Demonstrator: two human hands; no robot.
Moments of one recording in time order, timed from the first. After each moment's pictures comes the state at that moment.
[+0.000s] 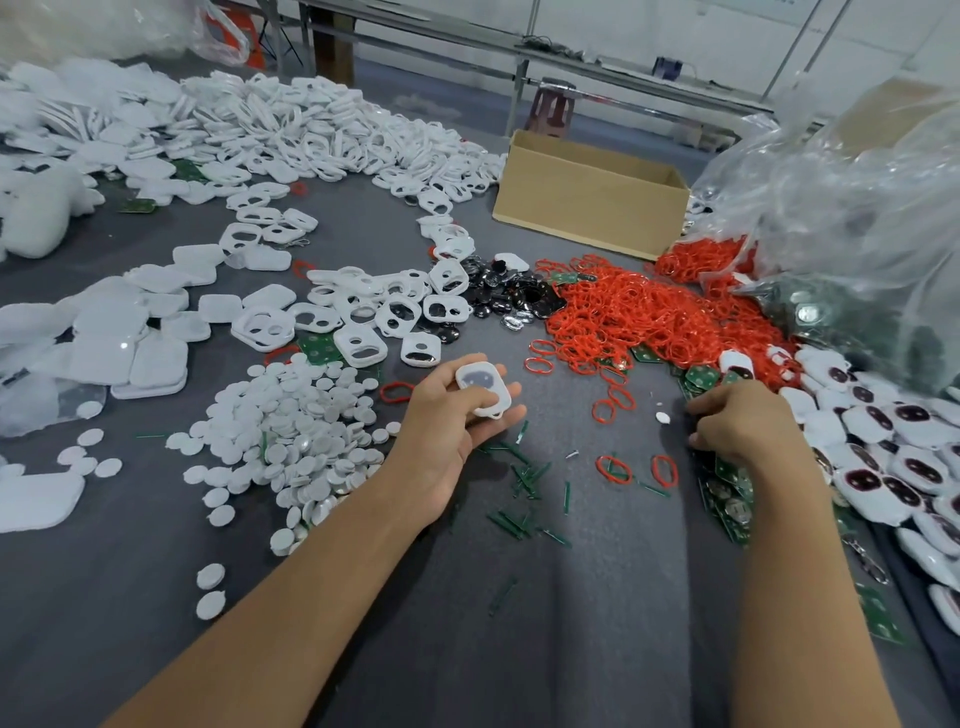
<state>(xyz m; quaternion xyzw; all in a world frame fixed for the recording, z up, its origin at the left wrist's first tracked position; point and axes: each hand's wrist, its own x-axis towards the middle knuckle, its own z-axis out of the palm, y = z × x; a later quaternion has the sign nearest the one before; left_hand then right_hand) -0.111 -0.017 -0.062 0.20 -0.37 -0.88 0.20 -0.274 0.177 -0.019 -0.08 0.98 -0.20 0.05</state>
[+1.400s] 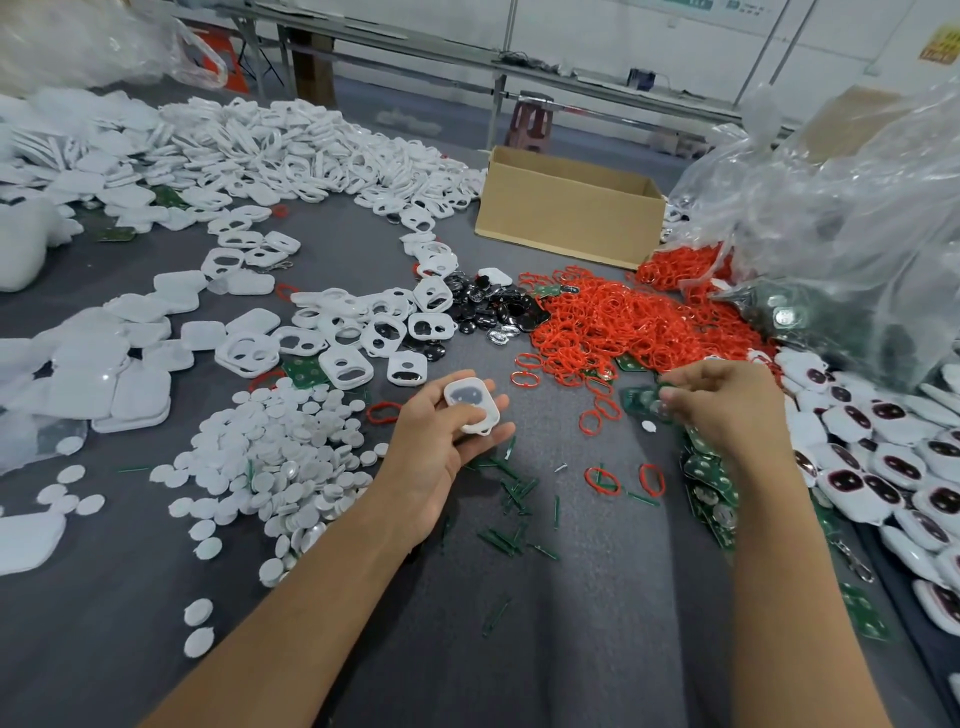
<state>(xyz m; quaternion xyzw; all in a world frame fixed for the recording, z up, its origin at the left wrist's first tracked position) -0.112 -0.017 -0.062 0.19 -0.39 -0.88 0.19 -0.272 0.174 -0.019 -0.10 0.88 -0.46 -0.02</state>
